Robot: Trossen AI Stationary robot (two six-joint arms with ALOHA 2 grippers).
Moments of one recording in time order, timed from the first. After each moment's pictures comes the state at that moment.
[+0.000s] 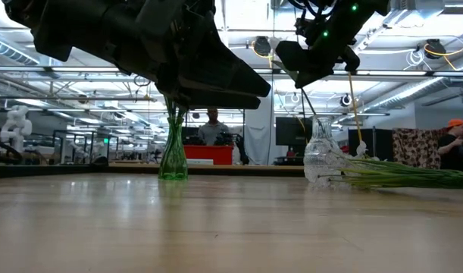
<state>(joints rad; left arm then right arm) -0.41 1.86 0.84 0.64 -0.42 -0.21 -0.08 1.39 1.02 -0.46 0.91 0.58</state>
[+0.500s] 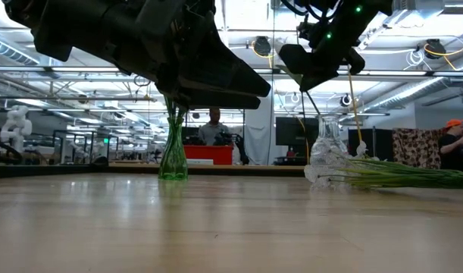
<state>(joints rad) -0.41 1.86 0.84 0.64 -0.42 -0.21 -0.07 1.39 1.02 -0.54 0.91 0.65</state>
